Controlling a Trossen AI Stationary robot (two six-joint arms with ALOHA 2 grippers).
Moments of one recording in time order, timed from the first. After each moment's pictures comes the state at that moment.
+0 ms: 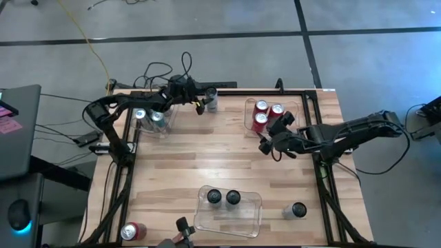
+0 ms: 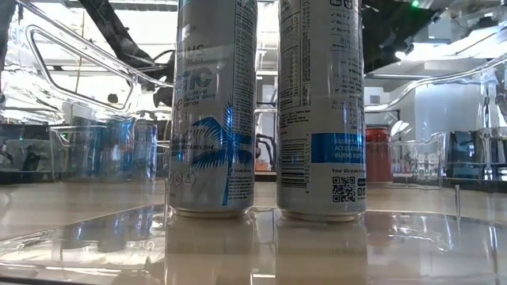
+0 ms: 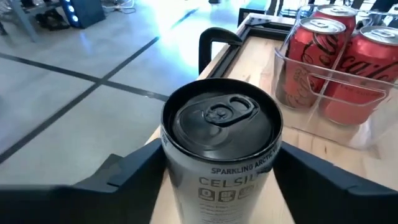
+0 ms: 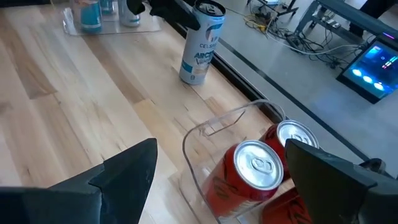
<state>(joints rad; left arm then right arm) 0.74 1.72 0.89 0.50 0.29 0.17 0.17 1.11 0.85 -0.51 0.83 0.39</state>
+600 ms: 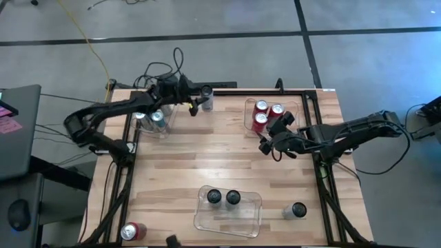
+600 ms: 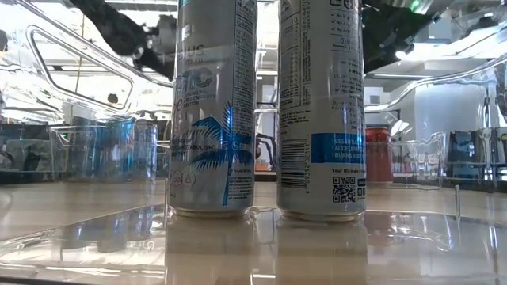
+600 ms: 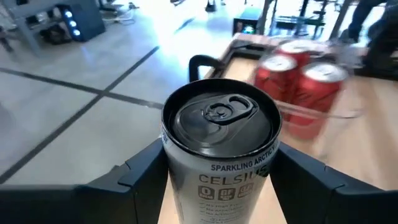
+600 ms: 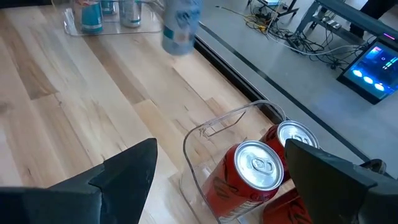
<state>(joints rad) 0.67 1.42 0.89 0.24 0.24 0.17 0.17 1.11 0.85 -0.51 0.83 0.38</state>
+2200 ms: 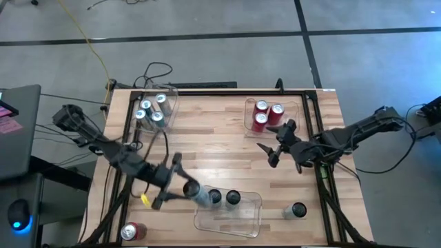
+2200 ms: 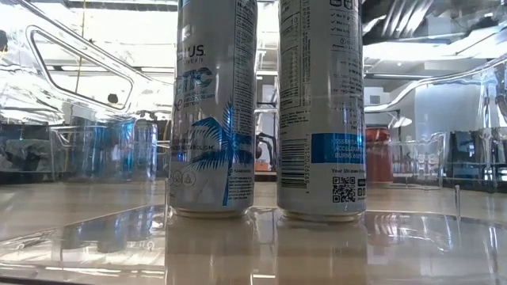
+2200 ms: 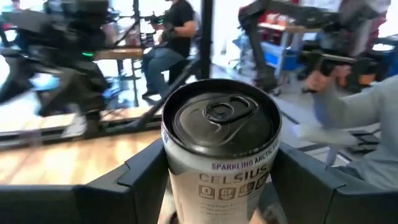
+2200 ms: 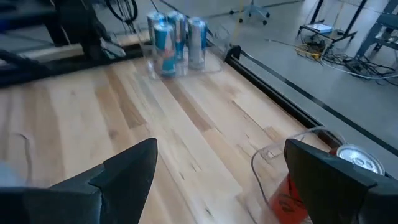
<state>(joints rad) -0.58 1.11 0.89 0.17 -0.27 -0.05 0.38 1.01 0.85 -0.43 0.84 0.44</state>
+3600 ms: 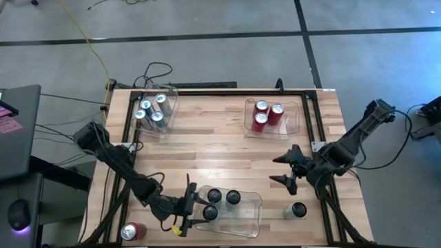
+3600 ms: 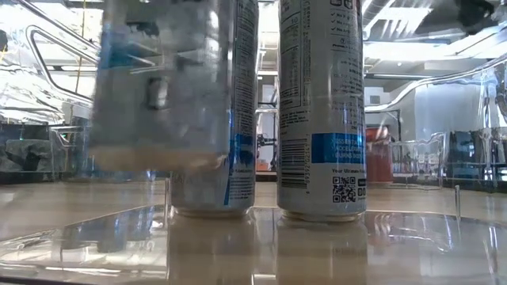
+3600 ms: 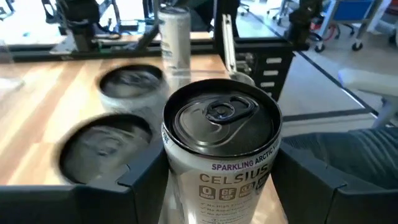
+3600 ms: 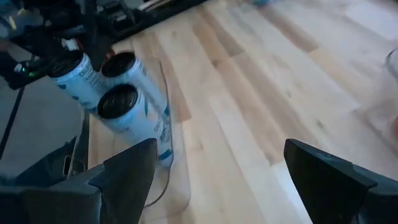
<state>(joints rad) -0.72 1.63 0.89 0.44 -0.55 -0.21 0.72 1.00 0.86 -0.60 0.69 0.90</state>
